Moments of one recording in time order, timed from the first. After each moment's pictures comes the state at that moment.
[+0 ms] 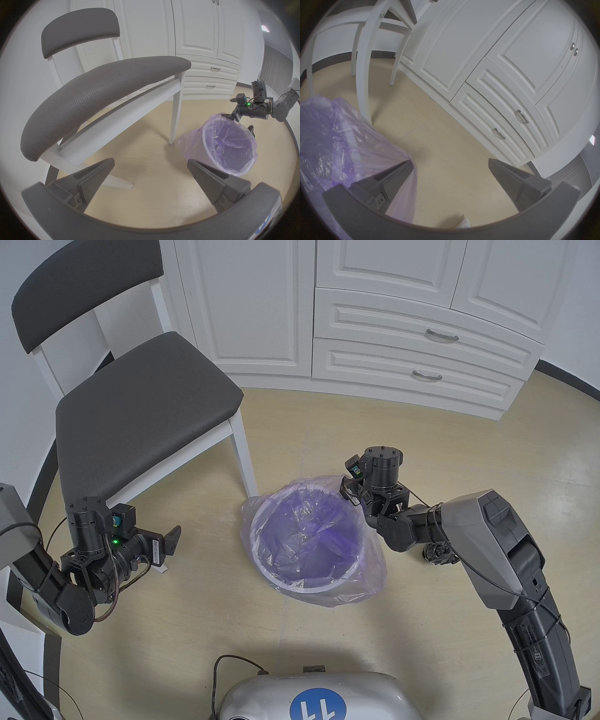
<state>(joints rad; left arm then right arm) -0.16 1.91 -0.48 -1.18 0.10 0.13 0.46 2.68 -2.00 -0.61 -0.50 -0.64</state>
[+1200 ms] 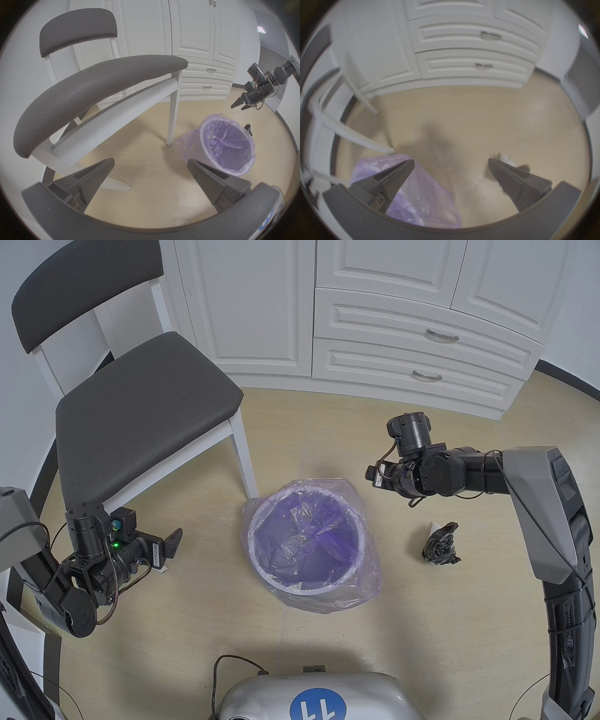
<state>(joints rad) -0.14 1.96 -0.46 -1.27 0.03 0.15 0.38 2.42 -1.98 0.11 -0.34 0.42</state>
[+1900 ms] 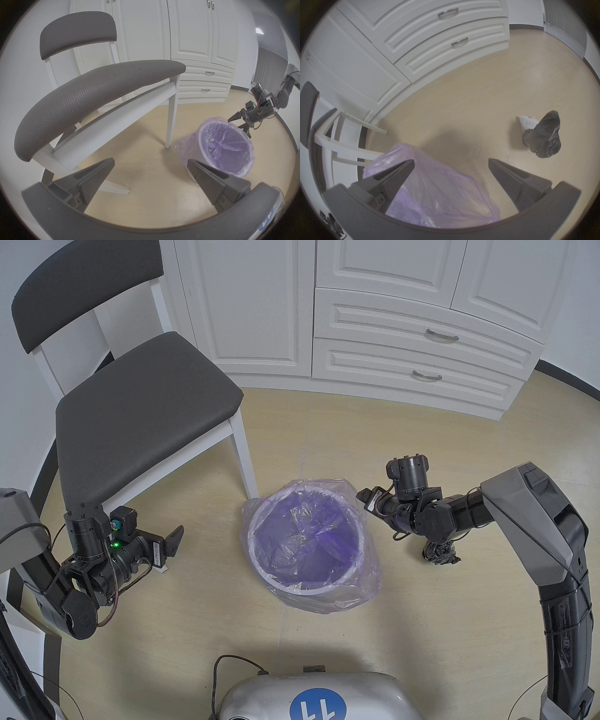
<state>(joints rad) -0.14 1.97 -0.45 -1.31 0.03 0.15 0.39 2.45 -1.64 -0.31 -0.21 0.72</state>
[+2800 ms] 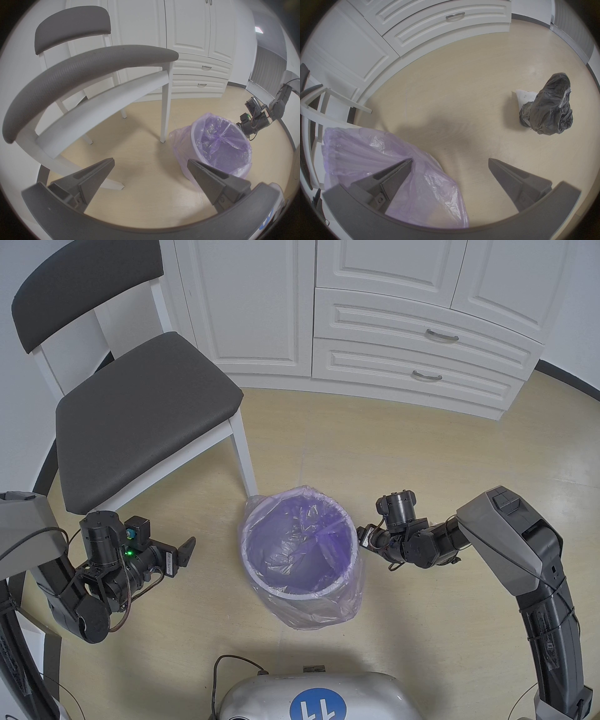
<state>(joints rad) -0.18 2.04 -0.46 -1.32 0.03 0.15 0.38 2.60 -1.65 -0.30 -0.17 0.69</state>
